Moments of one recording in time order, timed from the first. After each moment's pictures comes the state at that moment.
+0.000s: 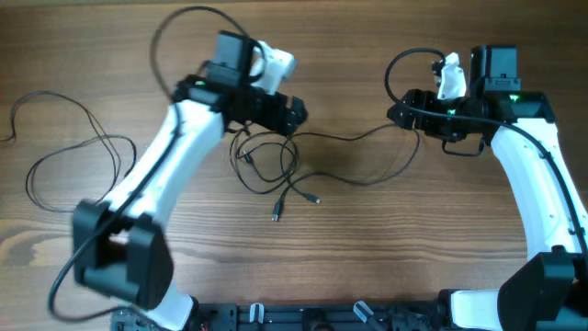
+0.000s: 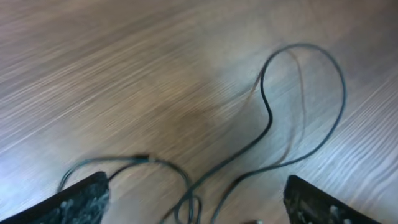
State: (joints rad) left arm -0.35 1.78 1.41 -0.67 0.39 0.09; right arm -0.02 1.55 1.27 -0.86 -0.49 0.19
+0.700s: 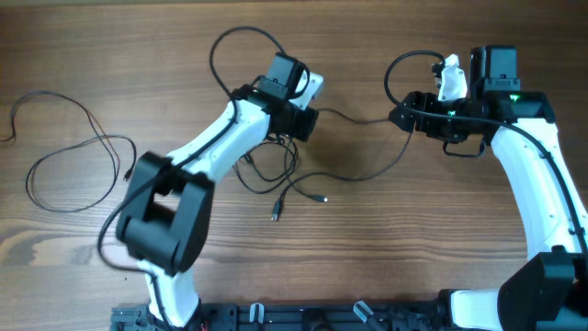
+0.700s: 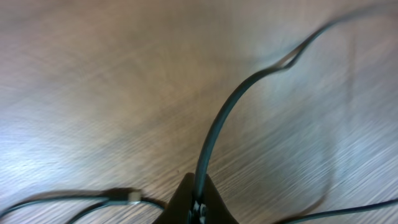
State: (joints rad) left arm -0.47 1.95 1.41 -0.53 0.21 -0.04; right arm -0.02 1.55 1.27 -0.88 -0.46 0.18
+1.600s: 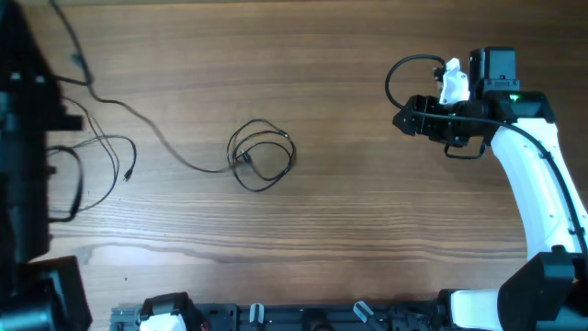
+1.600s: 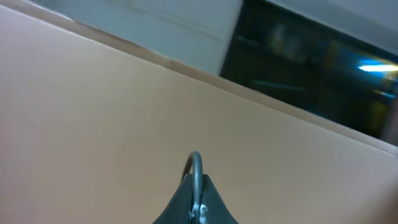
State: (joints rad) left arm 0.18 0.89 1.46 -0.12 0.17 -0.41; right arm -0.02 1.55 1.27 -0.92 -0.40 0.18
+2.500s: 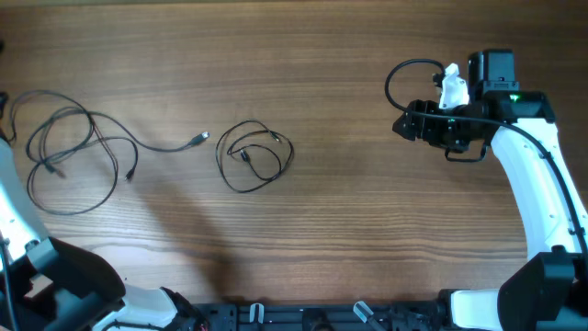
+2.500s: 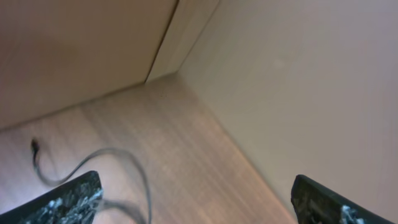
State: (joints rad) left arm 0.65 1.68 1.58 -0.33 0.08 -0.47; right arm -0.02 1.55 1.27 -0.97 -0.40 0.18
